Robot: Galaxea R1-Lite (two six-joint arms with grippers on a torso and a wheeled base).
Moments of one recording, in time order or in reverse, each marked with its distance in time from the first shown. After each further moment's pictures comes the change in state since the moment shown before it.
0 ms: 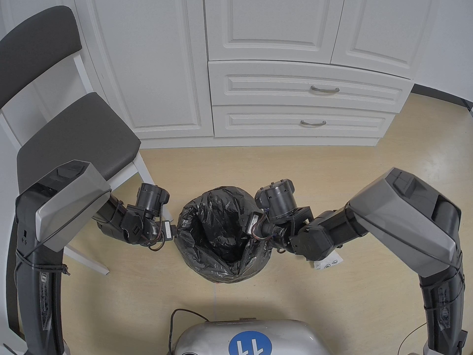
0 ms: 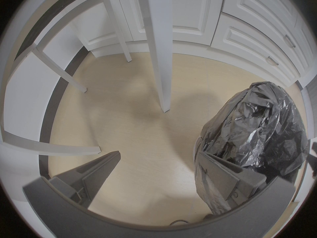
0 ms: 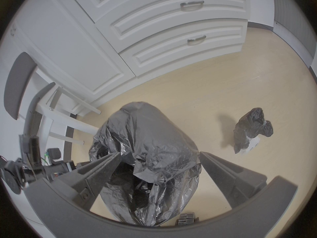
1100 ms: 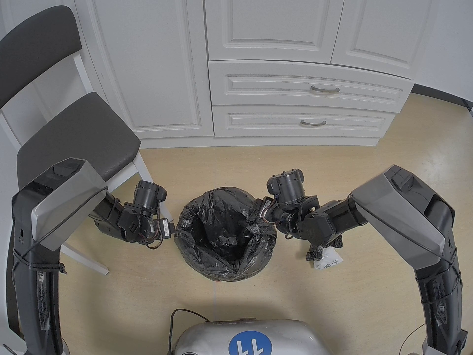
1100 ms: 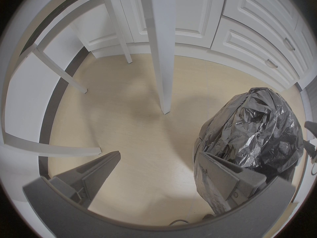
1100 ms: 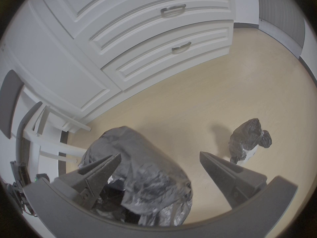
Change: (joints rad) left arm 0.008 -0.019 0.007 0.002 -0.009 0.002; right arm -0.083 0.056 -0.109 0.009 -0.044 0.030
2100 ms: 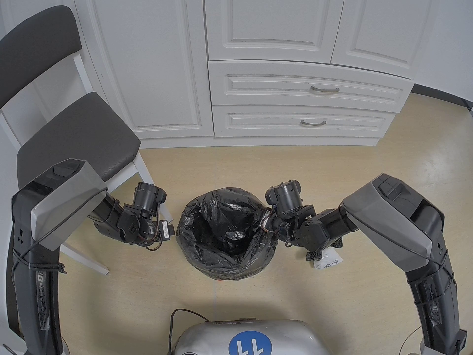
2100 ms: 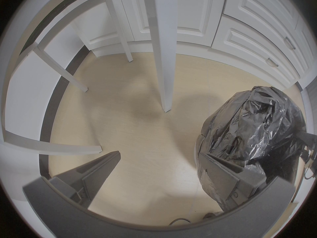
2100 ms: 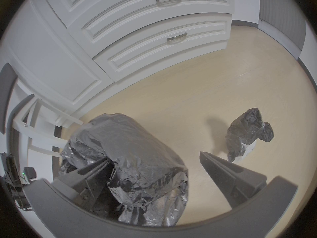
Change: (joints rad) left arm 0.001 -0.003 0.019 -0.005 0.001 -0.003; right arm -0.009 0.067 -0.016 0.004 0.005 0.000
